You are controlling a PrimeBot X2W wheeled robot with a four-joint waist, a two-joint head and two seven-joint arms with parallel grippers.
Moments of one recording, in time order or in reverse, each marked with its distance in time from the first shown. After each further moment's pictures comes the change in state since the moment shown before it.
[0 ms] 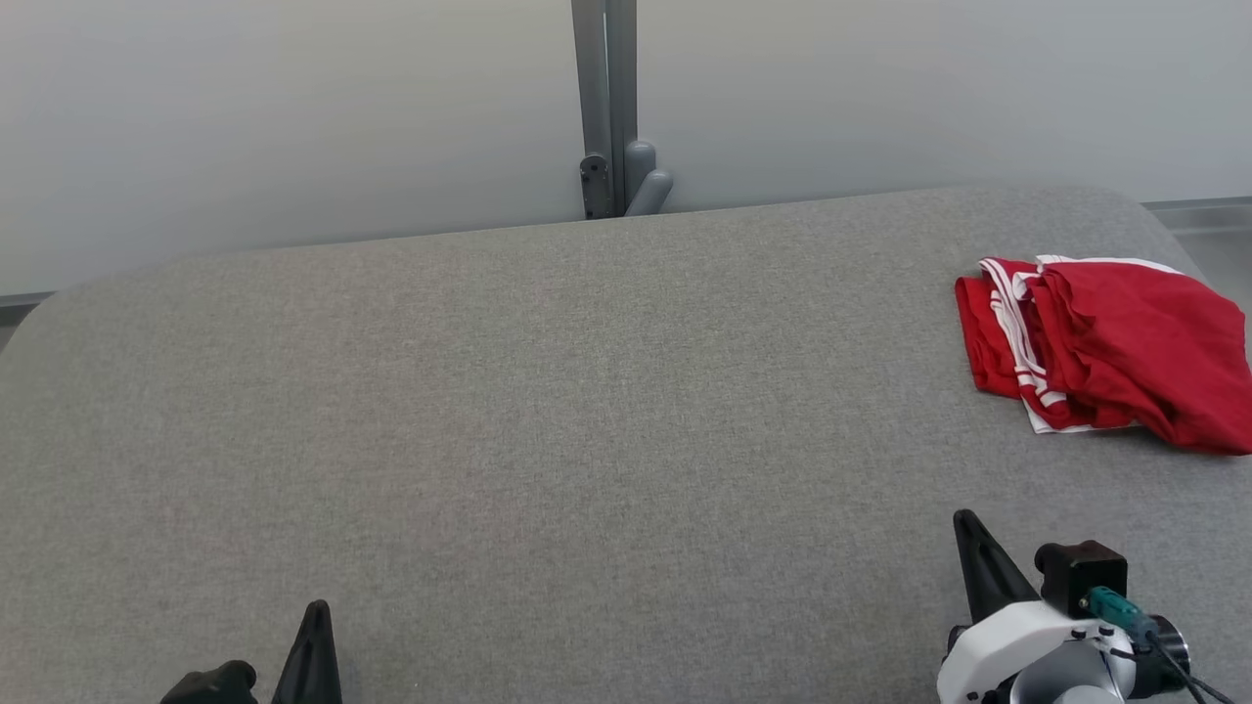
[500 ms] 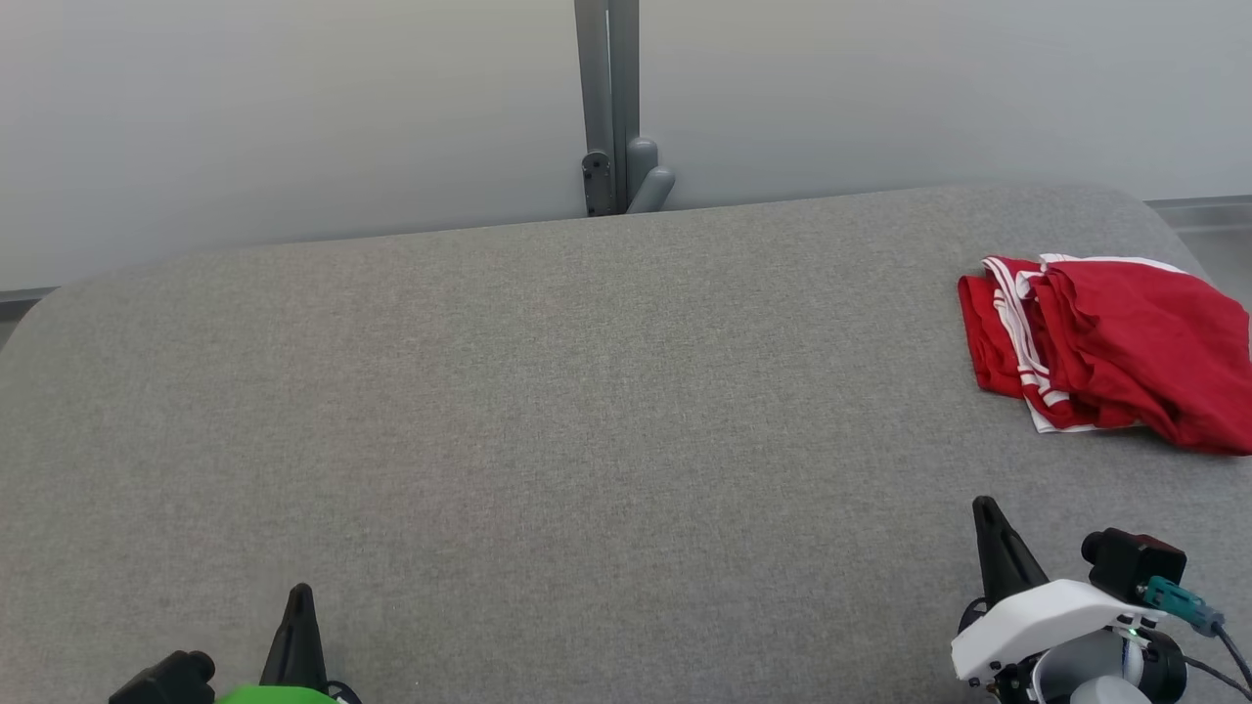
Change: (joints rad) left arm -0.019 0.000 0.020 -0.036 -0.270 -0.012 0.070; right arm -0.001 0.000 -0.012 -0.048 0.325 0.000 0.063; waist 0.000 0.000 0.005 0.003
